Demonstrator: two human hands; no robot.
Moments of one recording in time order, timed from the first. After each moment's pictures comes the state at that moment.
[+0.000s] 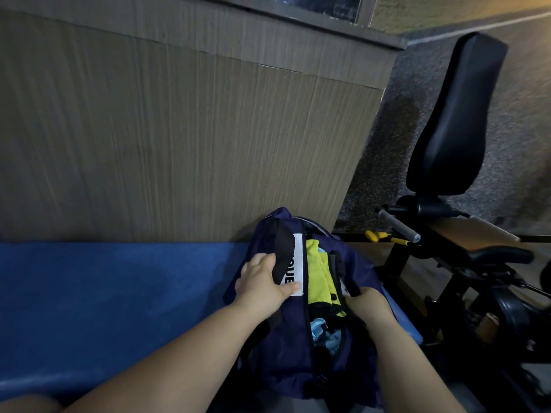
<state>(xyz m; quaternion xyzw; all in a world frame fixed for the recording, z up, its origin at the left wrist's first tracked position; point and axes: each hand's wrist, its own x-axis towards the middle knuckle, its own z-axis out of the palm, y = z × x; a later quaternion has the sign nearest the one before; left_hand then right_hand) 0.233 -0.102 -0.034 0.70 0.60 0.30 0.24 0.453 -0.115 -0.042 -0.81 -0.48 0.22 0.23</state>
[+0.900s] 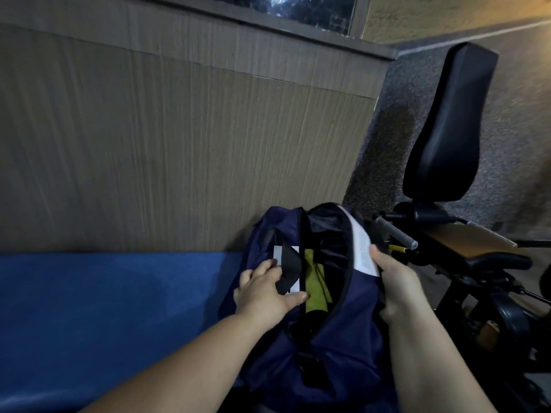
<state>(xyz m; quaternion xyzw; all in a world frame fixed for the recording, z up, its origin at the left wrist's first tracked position) 0.246 -0.107 -0.025 0.71 0.62 0.25 0.23 0.448 -0.139 0.040 -0.53 -0.29 0.50 0.62</state>
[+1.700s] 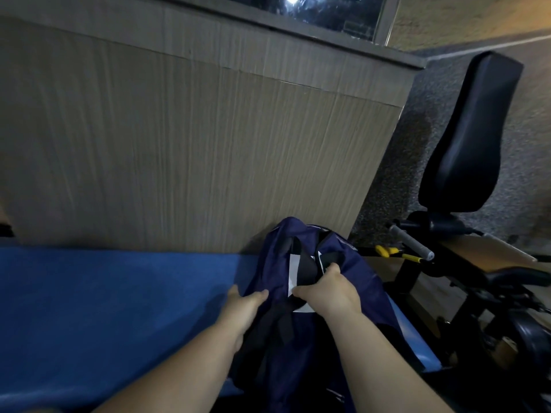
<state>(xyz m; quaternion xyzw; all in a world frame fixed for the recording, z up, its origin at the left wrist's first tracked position) 0.186 -0.094 -0.064 0.36 0.58 0.44 0.59 0.342 -0.103 0.013 -0.80 -0.54 0.18 0.20</state>
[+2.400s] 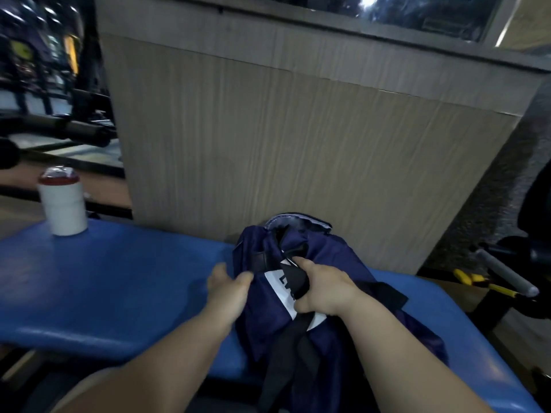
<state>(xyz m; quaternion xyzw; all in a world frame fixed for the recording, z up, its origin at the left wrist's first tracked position) 0.038 -0.122 -0.055 0.35 0.68 0.53 0.38 0.218 -0.086 0.018 -0.56 -0.81 0.13 0.02</state>
